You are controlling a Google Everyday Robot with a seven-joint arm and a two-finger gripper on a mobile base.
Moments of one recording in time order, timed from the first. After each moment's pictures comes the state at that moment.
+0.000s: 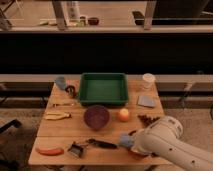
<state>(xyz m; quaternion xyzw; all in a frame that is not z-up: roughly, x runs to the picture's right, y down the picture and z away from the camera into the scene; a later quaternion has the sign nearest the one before) 0.137 0.254 0.672 -0.23 -0.09 0.03 0.97</state>
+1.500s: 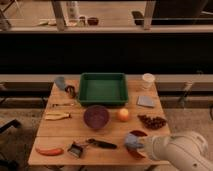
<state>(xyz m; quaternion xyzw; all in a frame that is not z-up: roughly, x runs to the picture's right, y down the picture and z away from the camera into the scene) 0.172 0.259 0.655 -0.16 -0.14 0.08 0.97</state>
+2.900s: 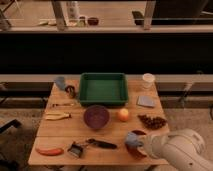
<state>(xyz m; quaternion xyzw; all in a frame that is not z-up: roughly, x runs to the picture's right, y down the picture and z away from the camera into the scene) 0.167 0.251 0.667 -0.16 -0.12 0.07 0.98</state>
